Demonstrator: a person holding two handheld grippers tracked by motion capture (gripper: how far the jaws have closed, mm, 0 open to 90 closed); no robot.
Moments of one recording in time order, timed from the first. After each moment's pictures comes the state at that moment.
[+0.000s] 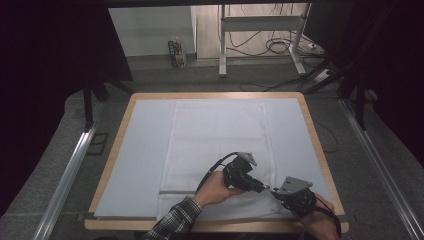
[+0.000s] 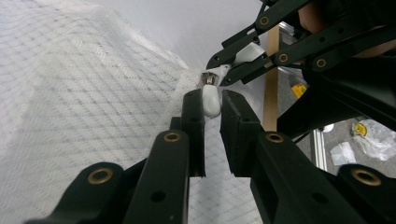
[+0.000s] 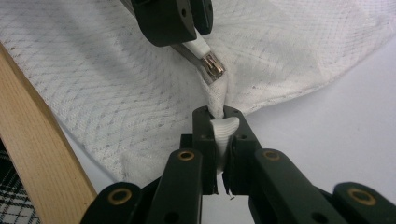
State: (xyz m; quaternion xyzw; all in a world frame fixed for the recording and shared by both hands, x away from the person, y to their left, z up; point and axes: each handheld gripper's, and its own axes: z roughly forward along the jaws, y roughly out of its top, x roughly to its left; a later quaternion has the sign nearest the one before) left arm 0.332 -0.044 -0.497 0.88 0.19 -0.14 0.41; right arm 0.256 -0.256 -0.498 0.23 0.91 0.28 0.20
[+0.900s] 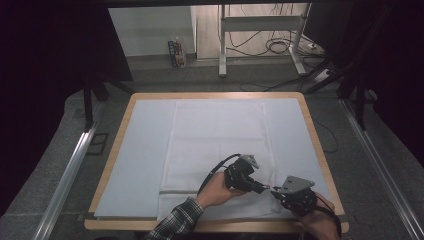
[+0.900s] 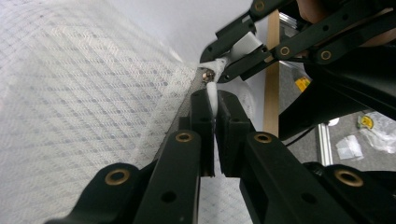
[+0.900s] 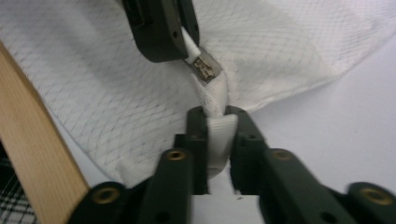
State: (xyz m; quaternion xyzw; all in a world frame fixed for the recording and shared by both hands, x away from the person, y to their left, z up) left arm 0.329 -0.047 -0.498 0.89 0.17 -0.12 0.40; right arm 0.258 -0.259 -0.497 0.23 0.91 0.29 0.20
